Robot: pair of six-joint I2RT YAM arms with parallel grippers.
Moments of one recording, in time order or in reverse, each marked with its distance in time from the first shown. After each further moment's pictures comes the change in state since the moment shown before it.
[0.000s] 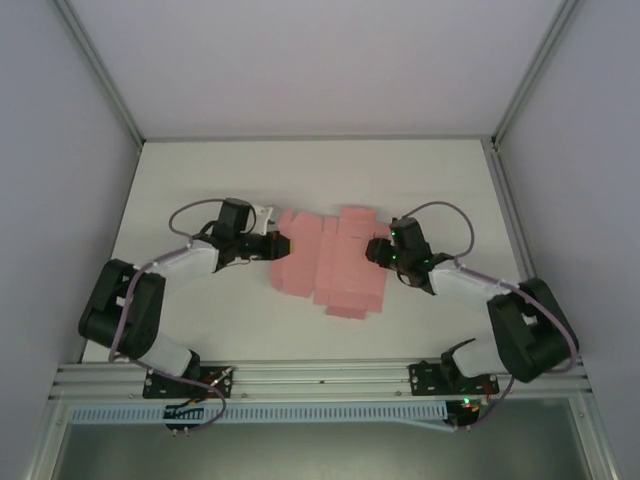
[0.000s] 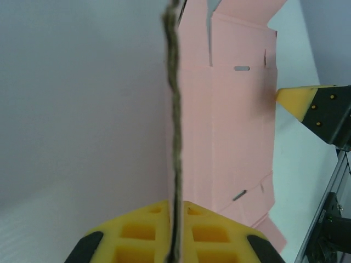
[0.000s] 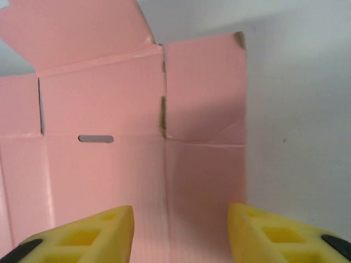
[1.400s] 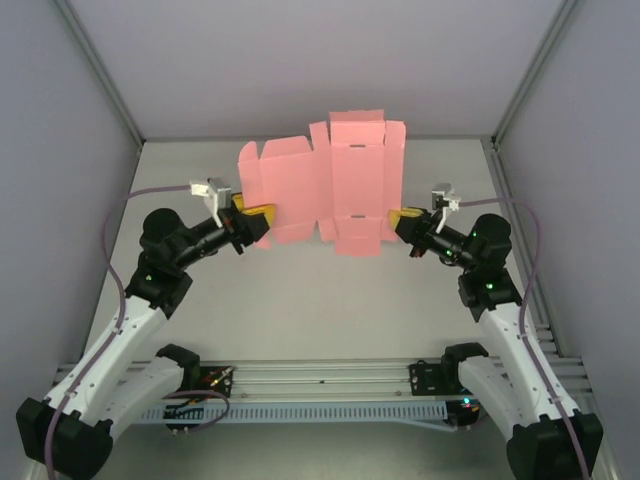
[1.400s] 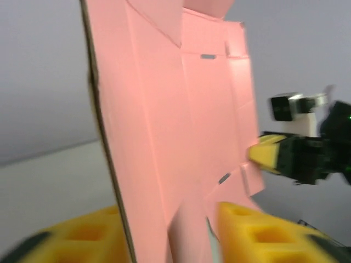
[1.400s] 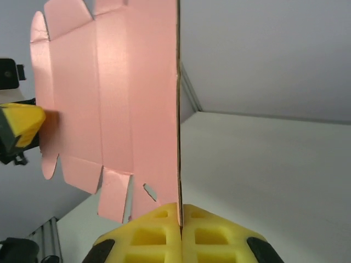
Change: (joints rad) left arm 0.000 -0.653 -0.035 0.197 -0.054 0.047; right arm -0.287 -0.558 0.050 0.109 -0.756 -0.303
